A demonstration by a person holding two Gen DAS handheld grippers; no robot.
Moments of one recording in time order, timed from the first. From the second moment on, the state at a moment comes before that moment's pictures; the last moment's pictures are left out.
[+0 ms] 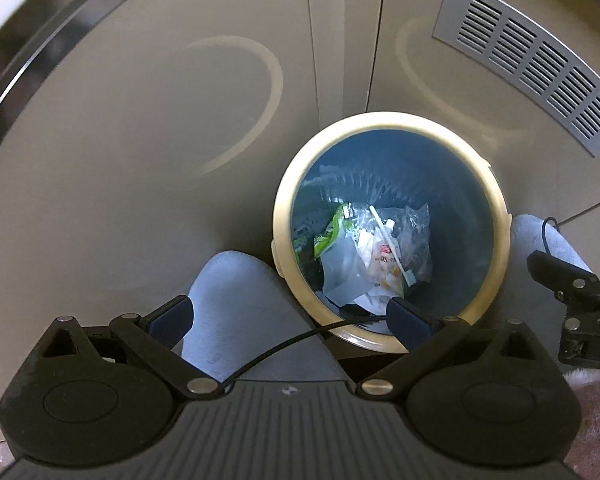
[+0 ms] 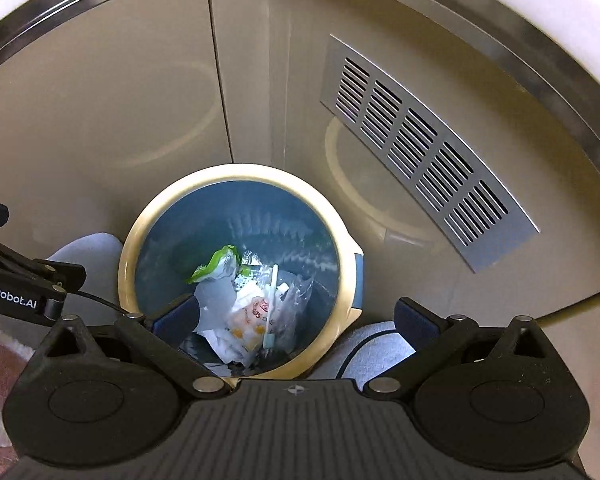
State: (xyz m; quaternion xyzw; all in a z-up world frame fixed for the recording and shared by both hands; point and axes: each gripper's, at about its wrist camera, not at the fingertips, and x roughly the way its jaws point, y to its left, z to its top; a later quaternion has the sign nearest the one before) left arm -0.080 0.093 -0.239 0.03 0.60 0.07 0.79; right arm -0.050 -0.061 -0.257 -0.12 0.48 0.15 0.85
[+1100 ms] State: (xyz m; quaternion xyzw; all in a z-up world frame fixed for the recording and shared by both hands) left arm -0.077 0.092 -0.251 0.04 0.62 0.06 0.78; right arm -0.044 -0.057 -0.267 -0.12 0.50 0.15 0.85
